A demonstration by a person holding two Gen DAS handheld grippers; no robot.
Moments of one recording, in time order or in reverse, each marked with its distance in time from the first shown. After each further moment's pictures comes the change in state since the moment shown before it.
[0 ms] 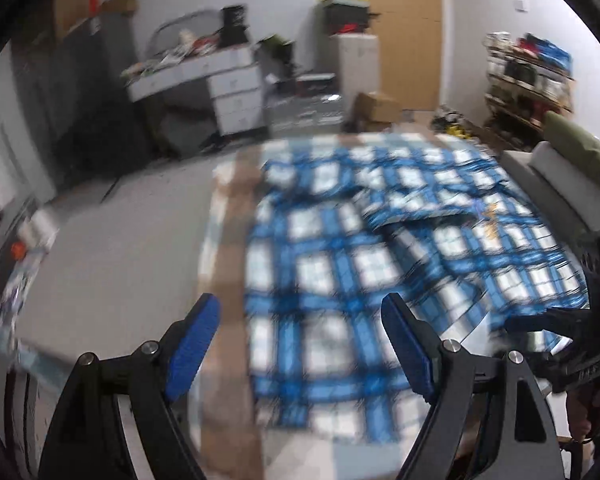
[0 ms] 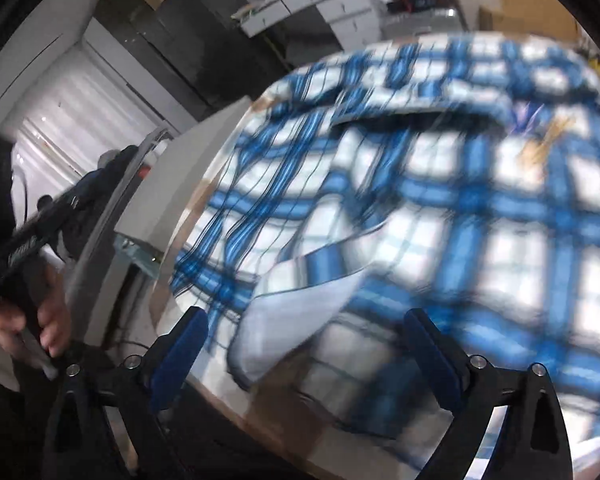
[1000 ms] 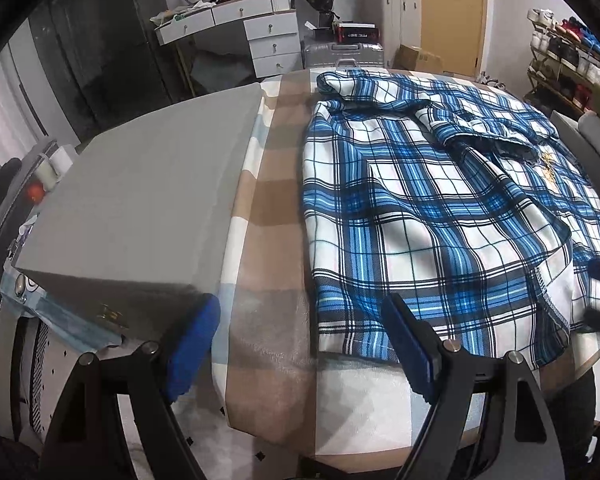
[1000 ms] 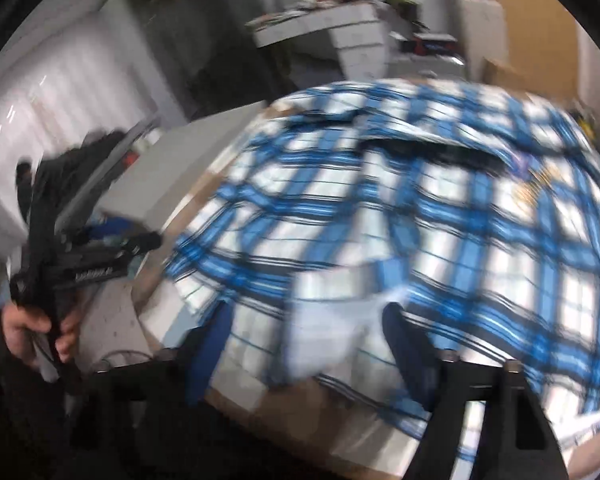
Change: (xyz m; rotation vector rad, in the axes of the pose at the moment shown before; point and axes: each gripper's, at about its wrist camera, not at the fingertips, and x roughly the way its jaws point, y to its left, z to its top) left arm 0.056 0.025 -0.048 -0.067 0.143 0.092; right arm 0.000 0.086 -0.045 -0.293 -0.104 -0.246
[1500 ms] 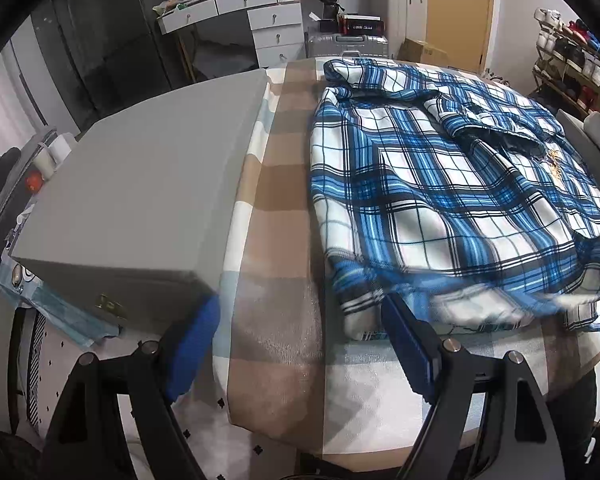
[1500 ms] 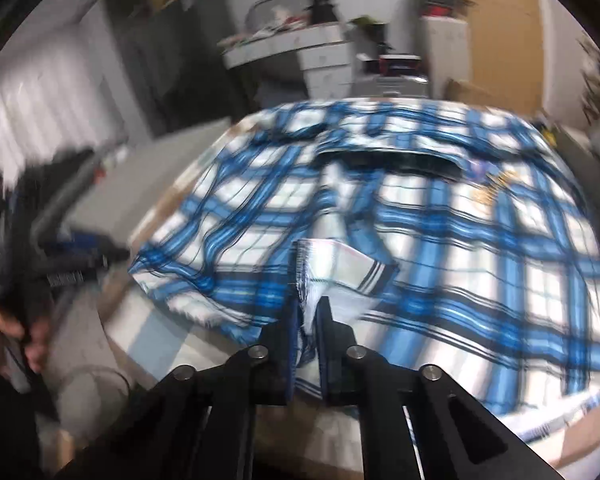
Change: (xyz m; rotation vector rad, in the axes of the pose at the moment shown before) left arm 0.007 0.007 -0.006 -0.008 0.036 -0.003; right arm -0.034 -0.052 -0.031 0.229 -0.091 -0.069
